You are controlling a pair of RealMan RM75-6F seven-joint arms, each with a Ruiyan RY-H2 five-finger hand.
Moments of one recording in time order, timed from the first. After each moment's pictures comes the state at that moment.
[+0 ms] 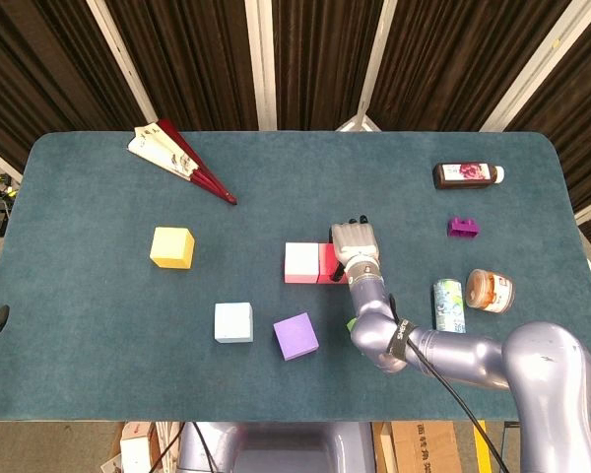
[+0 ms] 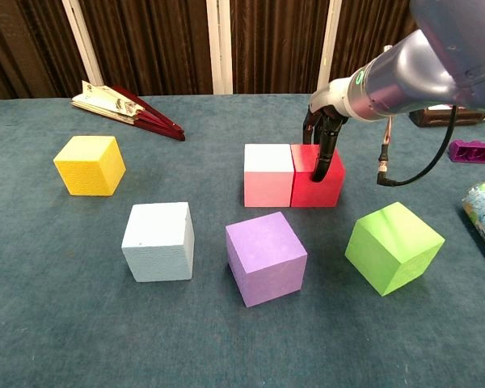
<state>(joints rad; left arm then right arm) -0.07 -1.23 -0.19 -1.53 1.38 1.63 0.18 1.30 -1.53 0.28 -1.43 0.19 0.92 -0.95</state>
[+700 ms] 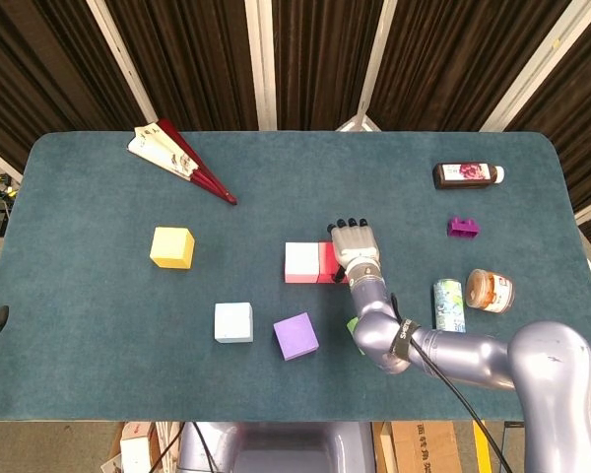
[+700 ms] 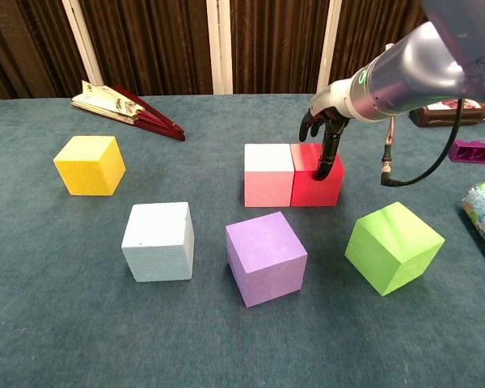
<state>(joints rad) -0.07 -1.23 -0.18 -1.54 1.37 1.63 0.18 1.31 -1.51 0.28 -1.46 0.22 0.91 -0.99</state>
